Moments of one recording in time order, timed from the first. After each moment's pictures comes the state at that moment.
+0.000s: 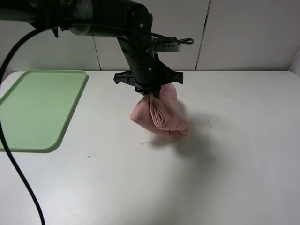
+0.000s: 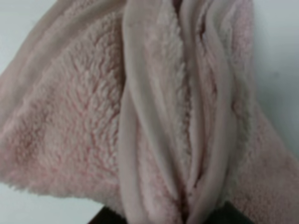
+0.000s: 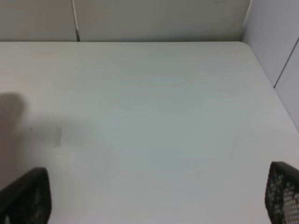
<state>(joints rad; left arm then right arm) -0.71 2.11 -1.65 0.07 0.74 -0.55 -0.03 -0.01 -0.50 -0.04 1.03 -0.04</state>
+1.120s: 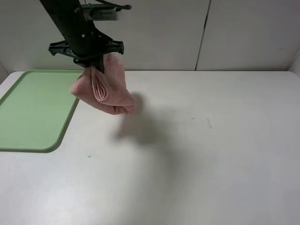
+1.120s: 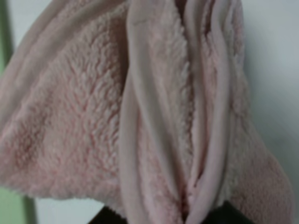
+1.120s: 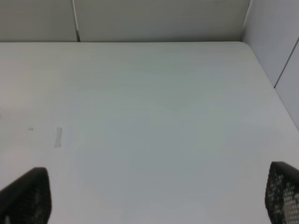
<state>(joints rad) -0.45 1.83 -1.47 0.16 0.82 -0.46 -0.03 -0.01 -0.50 -0.04 1.03 -0.04</state>
